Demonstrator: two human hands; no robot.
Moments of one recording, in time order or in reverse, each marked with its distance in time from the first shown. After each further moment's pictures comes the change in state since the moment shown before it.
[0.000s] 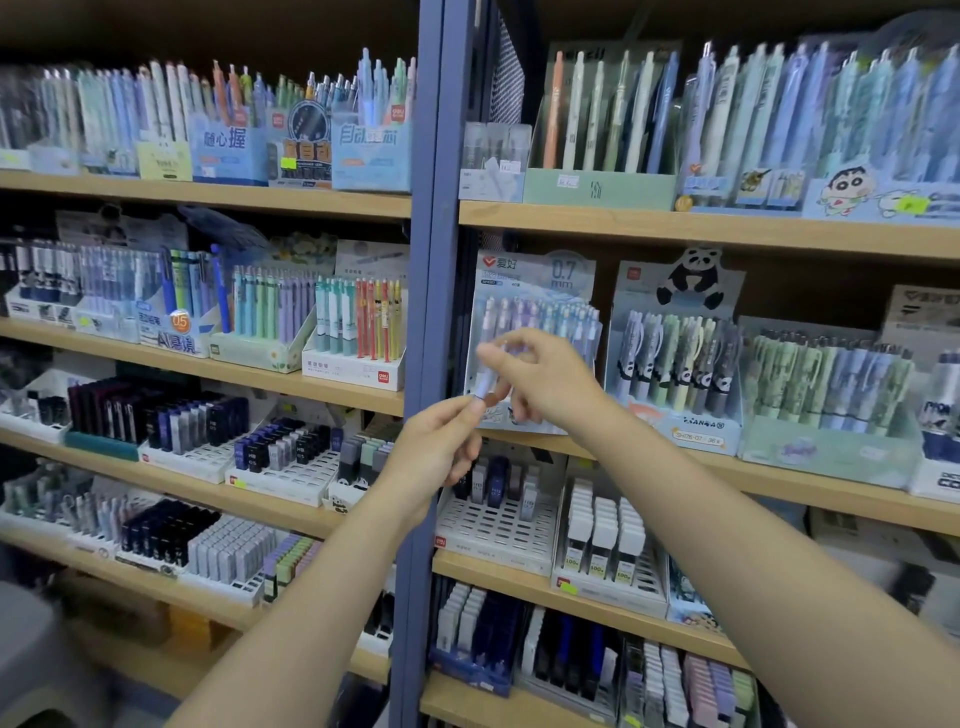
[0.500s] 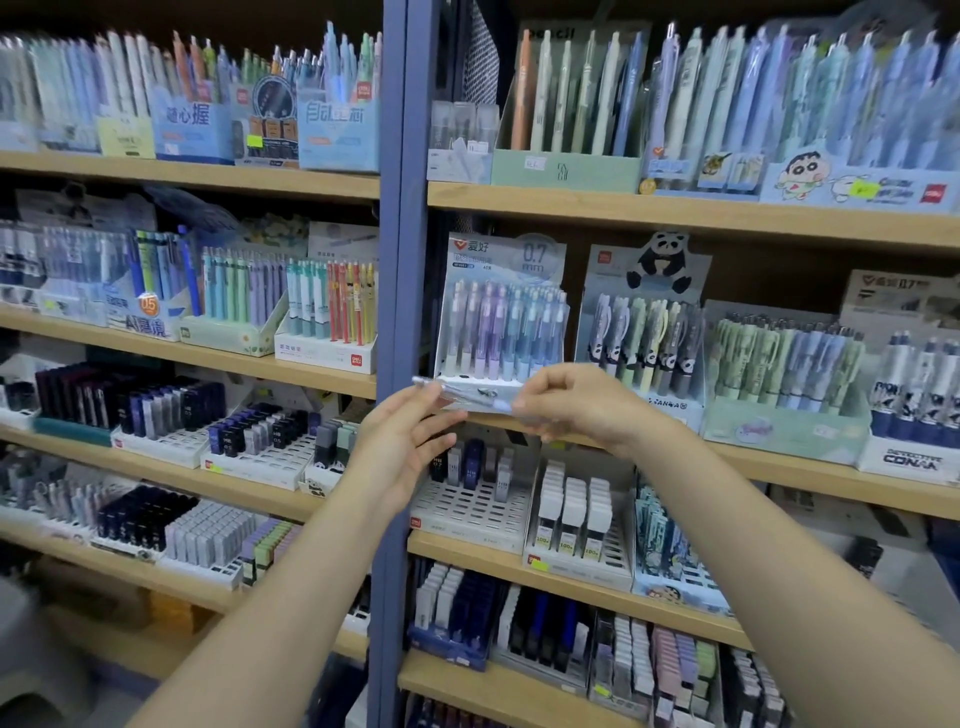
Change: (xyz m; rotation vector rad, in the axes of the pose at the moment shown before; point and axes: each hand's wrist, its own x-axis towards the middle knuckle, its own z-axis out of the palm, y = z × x) left_hand -0.007 -0.004 0.011 -0.473 0.161 -0.067; right_hand -0.036 0.037 -0.059 0.070 -0.243 0.241
